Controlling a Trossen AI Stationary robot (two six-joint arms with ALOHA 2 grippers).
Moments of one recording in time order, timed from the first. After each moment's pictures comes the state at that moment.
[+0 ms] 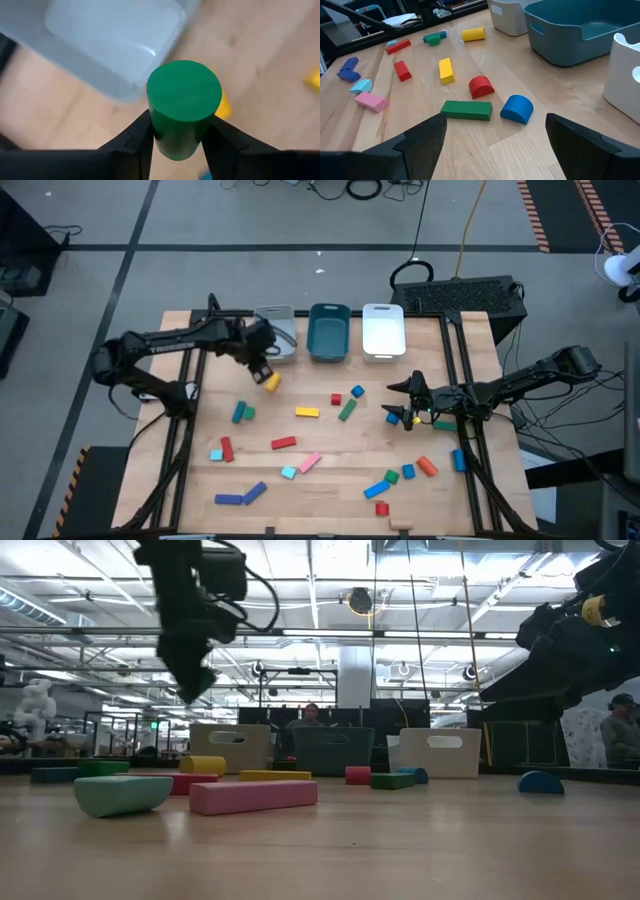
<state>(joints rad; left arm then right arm) 0.40 1.39 1.07 -0.98 -0.12 -0.20 0.20 0.82 0.04 0.42 0.42 0.43</state>
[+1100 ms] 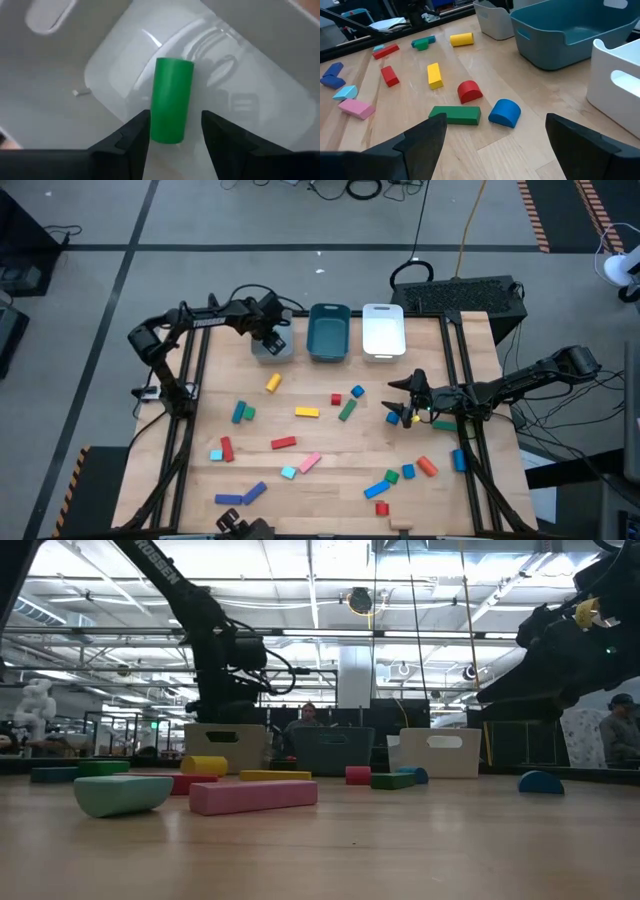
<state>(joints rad) 0.71 1.73 1.10 -0.61 -0.12 -0.01 0.20 0.82 0.04 0.41 0.47 0.43</state>
